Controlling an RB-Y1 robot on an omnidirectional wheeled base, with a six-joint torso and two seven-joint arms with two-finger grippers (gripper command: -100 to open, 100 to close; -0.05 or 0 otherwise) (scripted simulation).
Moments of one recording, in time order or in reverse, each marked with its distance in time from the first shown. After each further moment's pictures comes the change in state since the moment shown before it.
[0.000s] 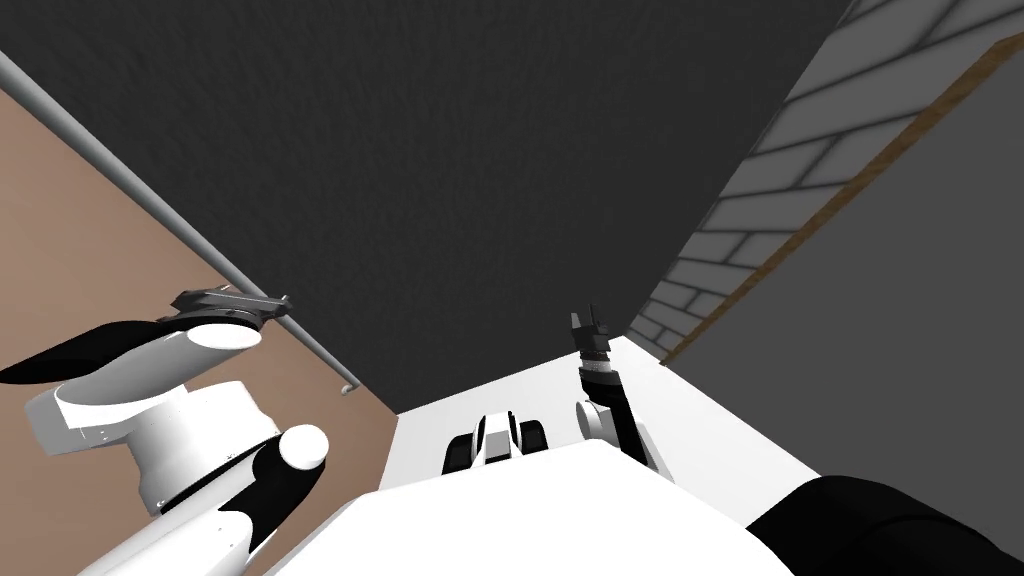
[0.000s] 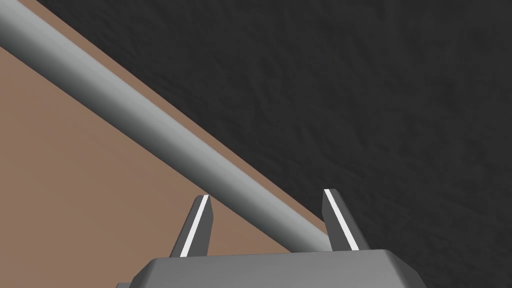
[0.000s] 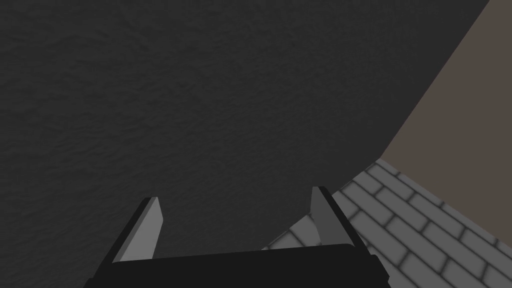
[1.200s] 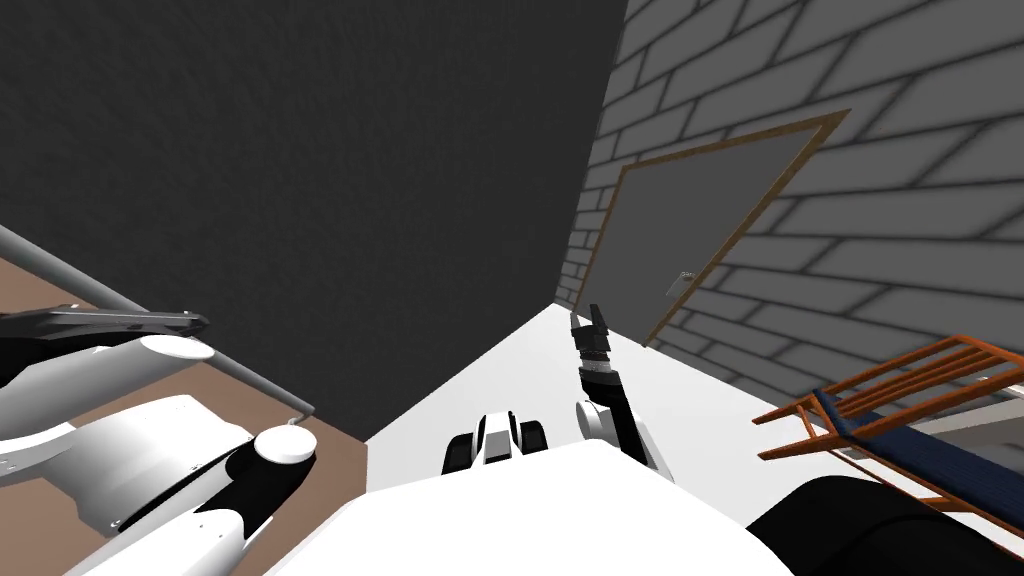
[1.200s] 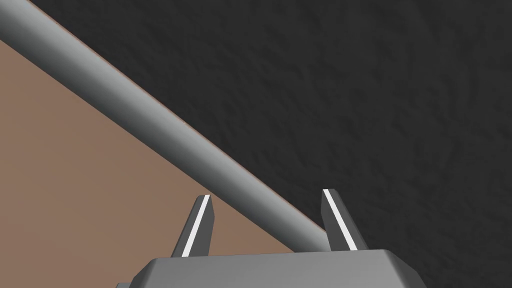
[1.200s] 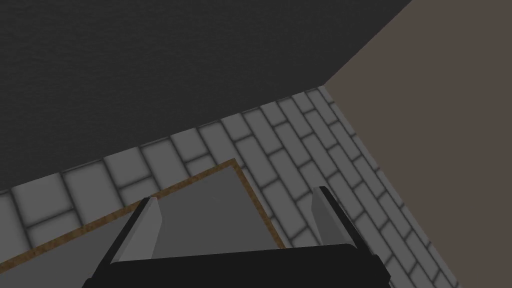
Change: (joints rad) left arm -0.015 0.042 0.135 0.029 -0.318 -0.044 0.185; right arm -0.001 0.000 0.000 0.000 0.000 0.000 0.000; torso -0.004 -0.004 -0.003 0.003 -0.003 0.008
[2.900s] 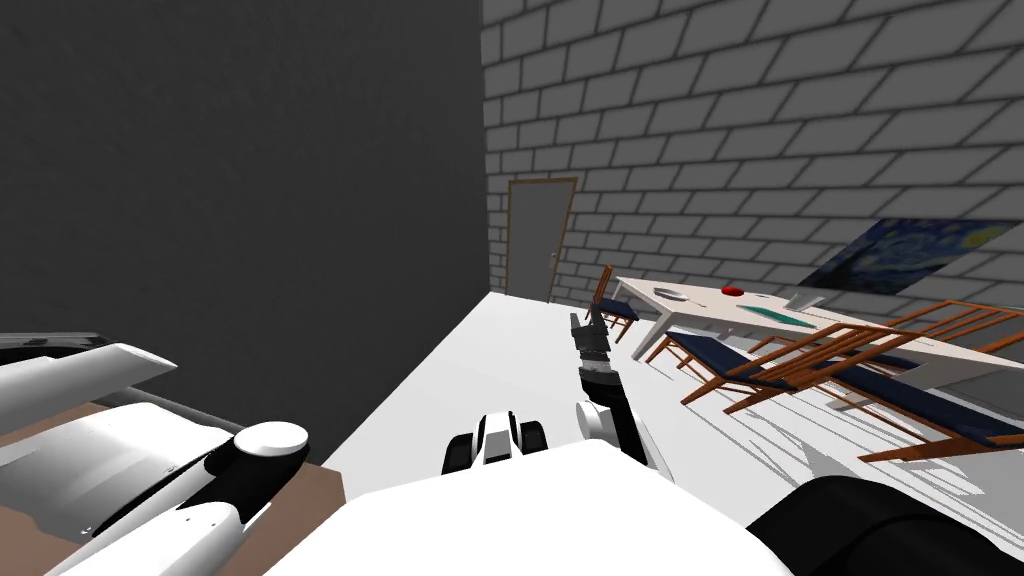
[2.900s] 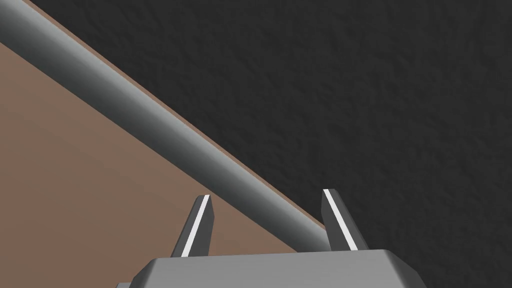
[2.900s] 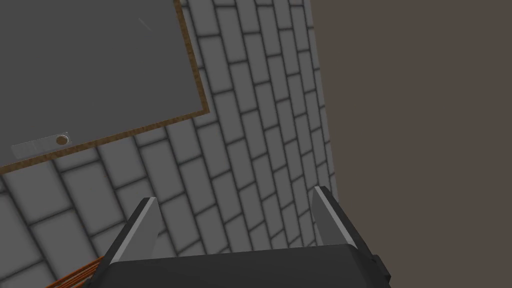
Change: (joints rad) left arm -0.031 0.038 0.091 0.046 -0.325 -0.043 0.188; right arm 0.000 0.000 0.000 0.000 0.000 0.000 0.000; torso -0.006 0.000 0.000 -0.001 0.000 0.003
